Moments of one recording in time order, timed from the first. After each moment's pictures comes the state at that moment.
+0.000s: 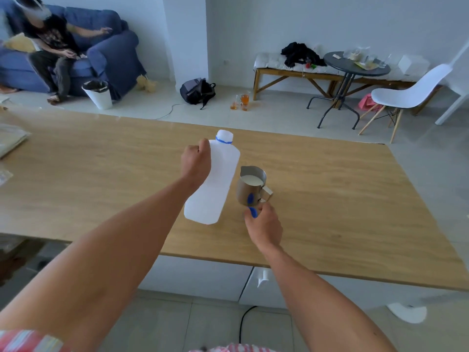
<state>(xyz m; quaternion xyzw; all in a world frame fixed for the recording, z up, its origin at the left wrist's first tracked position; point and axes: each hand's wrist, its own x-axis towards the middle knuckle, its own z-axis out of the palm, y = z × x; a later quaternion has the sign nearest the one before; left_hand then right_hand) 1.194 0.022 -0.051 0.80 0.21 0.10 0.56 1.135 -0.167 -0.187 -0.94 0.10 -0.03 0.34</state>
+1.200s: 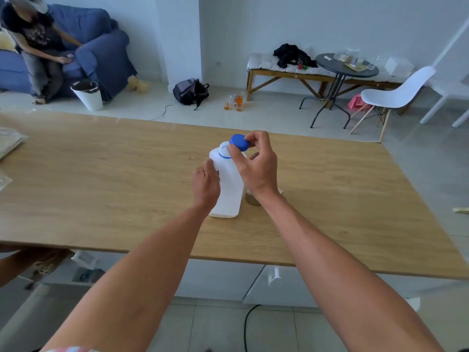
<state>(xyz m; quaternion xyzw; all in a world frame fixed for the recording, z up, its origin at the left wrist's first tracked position) 1.162 0.029 -0.094 0.72 0.15 0.16 0.66 1.176 -0.089 -0.046 -0.78 -0.12 -0.25 0.56</state>
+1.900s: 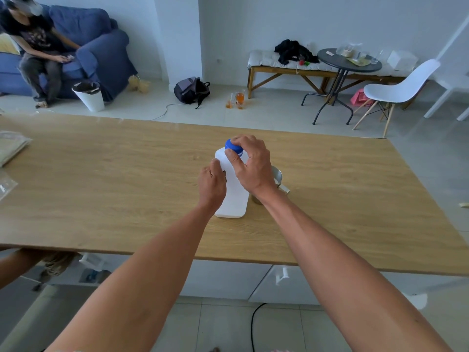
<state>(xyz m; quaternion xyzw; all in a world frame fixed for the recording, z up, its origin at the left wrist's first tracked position) 1.169 0.038 -0.101 0.73 0.11 0.15 0.66 1.192 -0.072 -0.061 -0.84 -0.21 -0.26 0.43</state>
